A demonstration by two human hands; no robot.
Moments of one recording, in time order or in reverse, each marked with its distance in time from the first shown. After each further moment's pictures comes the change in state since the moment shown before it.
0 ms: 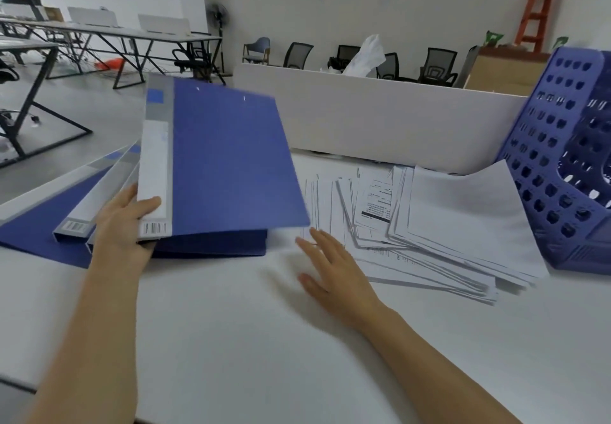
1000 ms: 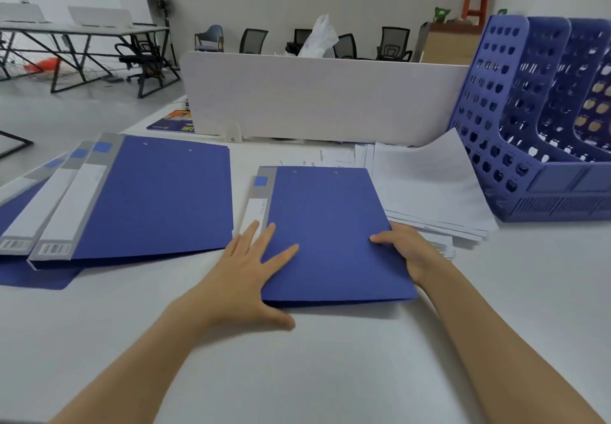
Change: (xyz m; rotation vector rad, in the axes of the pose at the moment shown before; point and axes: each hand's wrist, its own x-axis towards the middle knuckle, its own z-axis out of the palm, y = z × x) left_hand -0.075 -0.078 0.071 1.600 -1.104 0.505; right_hand -0.040 0.070 -0.082 1.061 0.090 1.058
